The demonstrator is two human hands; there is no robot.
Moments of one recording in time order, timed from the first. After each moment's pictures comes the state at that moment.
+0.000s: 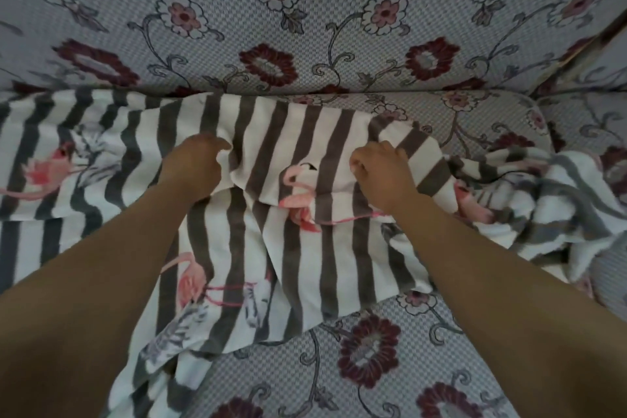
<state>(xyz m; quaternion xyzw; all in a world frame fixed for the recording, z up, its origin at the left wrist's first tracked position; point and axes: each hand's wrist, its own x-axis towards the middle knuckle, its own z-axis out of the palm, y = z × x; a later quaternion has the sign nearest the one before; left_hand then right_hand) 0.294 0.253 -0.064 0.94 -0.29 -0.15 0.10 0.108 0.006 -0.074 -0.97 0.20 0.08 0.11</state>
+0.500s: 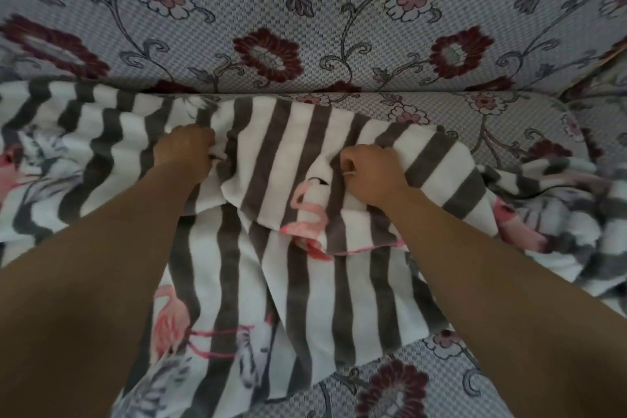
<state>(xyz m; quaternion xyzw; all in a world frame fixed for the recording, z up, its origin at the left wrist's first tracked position) 0.361 0.230 -0.146 0.95 -0.27 -0.17 -0.06 0.165 0.007 -0.129 -0.95 0.21 0.11 0.17</state>
